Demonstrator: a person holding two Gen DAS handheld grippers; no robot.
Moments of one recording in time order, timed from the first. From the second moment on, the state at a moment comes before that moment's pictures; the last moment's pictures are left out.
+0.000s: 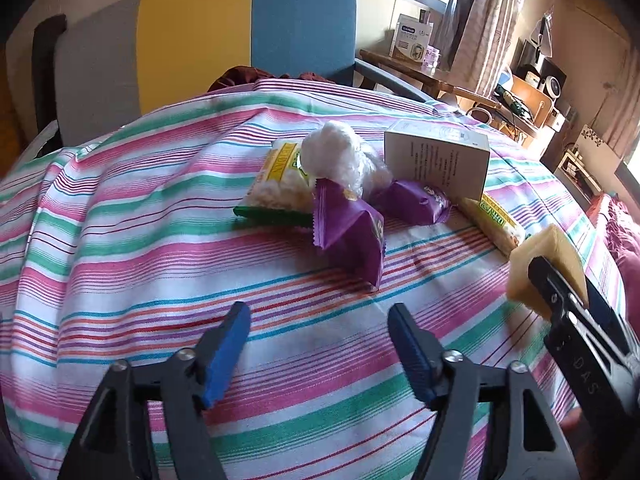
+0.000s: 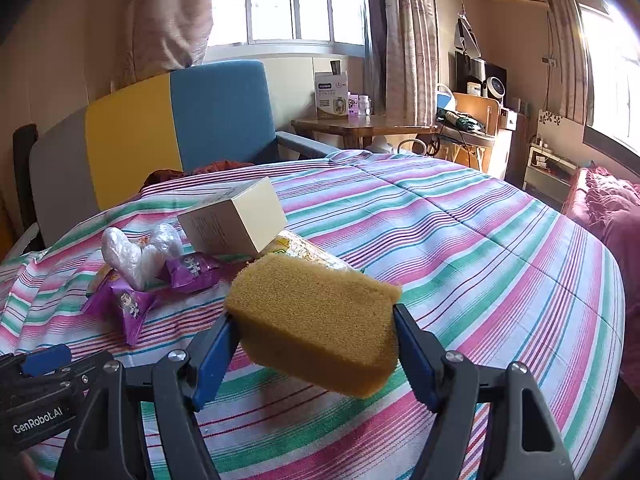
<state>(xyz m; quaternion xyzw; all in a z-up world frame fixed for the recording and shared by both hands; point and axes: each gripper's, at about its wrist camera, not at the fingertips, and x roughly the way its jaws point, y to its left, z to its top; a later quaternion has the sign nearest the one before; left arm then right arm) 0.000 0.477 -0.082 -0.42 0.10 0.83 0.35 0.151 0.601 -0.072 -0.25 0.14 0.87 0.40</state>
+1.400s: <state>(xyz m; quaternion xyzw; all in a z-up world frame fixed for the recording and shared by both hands) 0.028 0.394 -0.076 -0.37 0.05 0.86 0.35 0.132 0.574 -0.070 -0.27 0.07 0.89 0.35</state>
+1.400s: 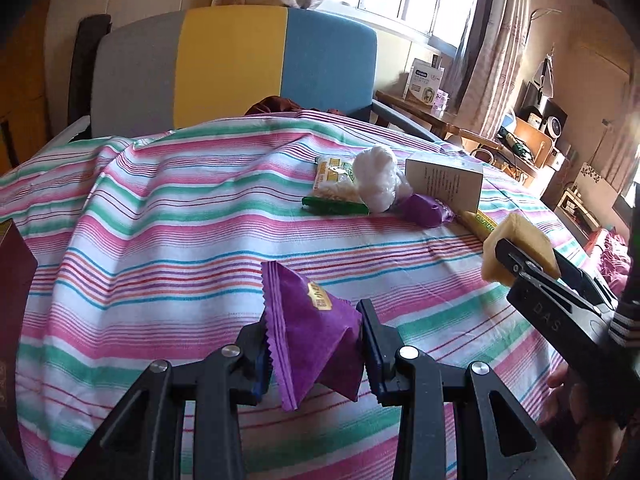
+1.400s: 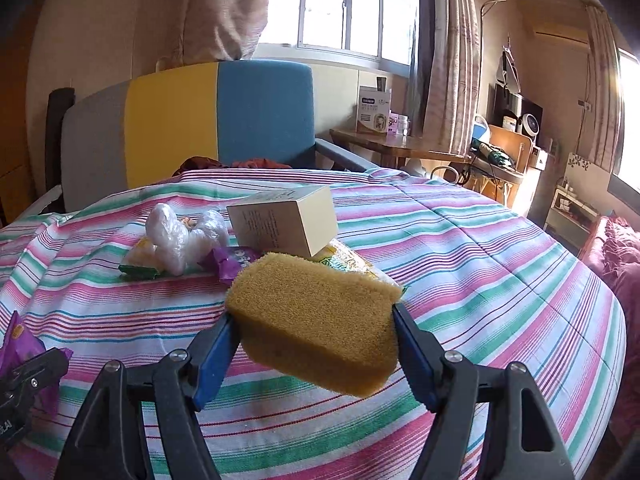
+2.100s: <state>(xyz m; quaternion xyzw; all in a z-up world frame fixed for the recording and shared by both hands) 0.062 0.289 -0.034 -0.34 0.01 0.86 0.37 0.126 0.526 -0.068 -0.28 0.00 0.91 0.32</state>
